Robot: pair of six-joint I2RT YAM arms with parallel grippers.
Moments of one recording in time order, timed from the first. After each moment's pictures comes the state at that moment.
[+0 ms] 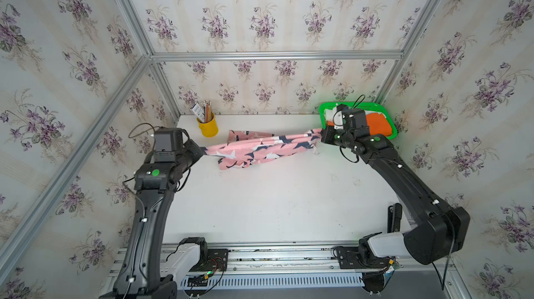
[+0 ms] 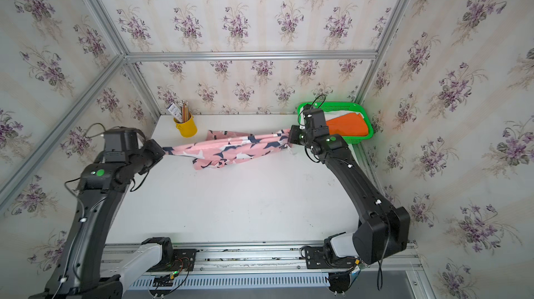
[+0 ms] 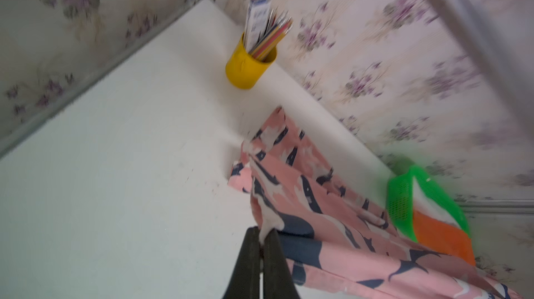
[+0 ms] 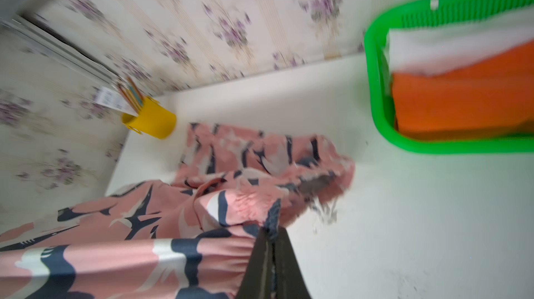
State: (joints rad) left arm 0.05 1.03 1.52 -1.04 -0.06 -0.65; right arm 0.34 1.36 1.52 -0.68 -0.08 0.42
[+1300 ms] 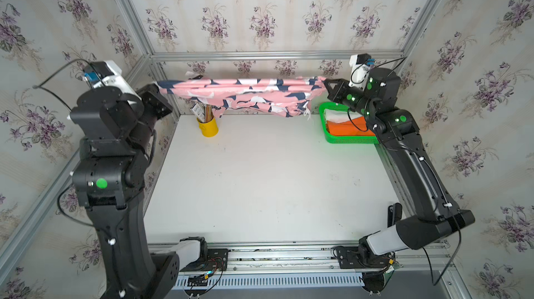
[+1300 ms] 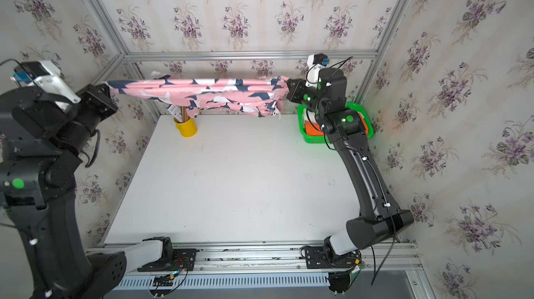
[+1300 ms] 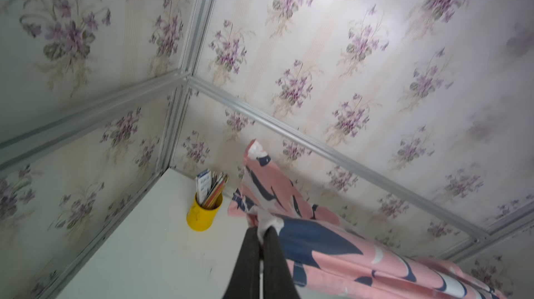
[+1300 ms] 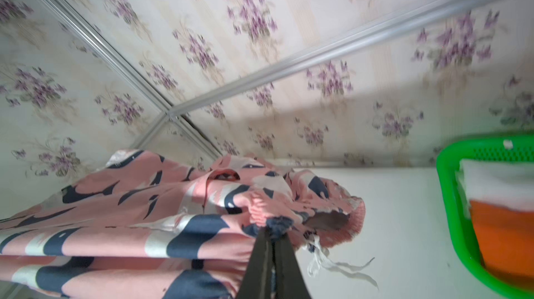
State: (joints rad) left arm 0.07 1.07 1.89 -0.96 -0.09 -0.46; right arm 0.34 1.39 1.67 -0.54 -0.22 0.49
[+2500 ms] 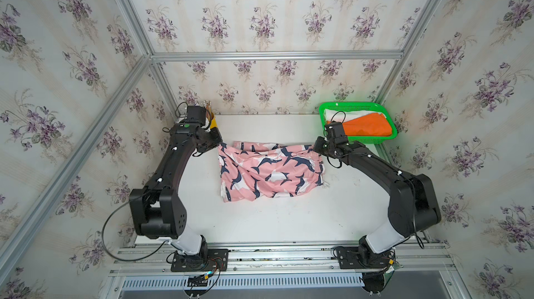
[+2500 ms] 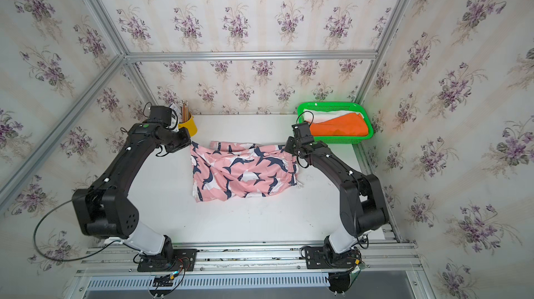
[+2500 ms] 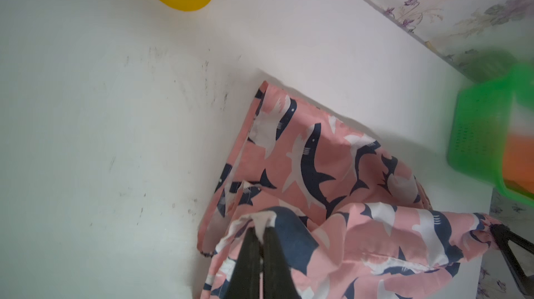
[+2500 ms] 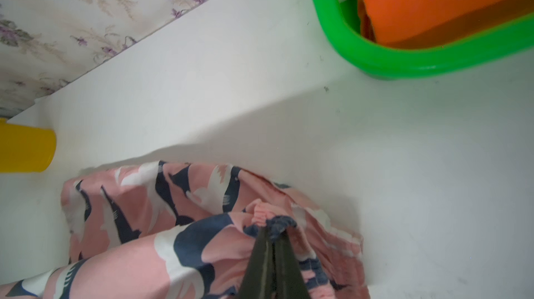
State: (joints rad) left arm 0.00 1.70 1.59 -0.91 0.17 -0.43; right arm 0.33 1.71 1.21 -0.35 0.10 0.61
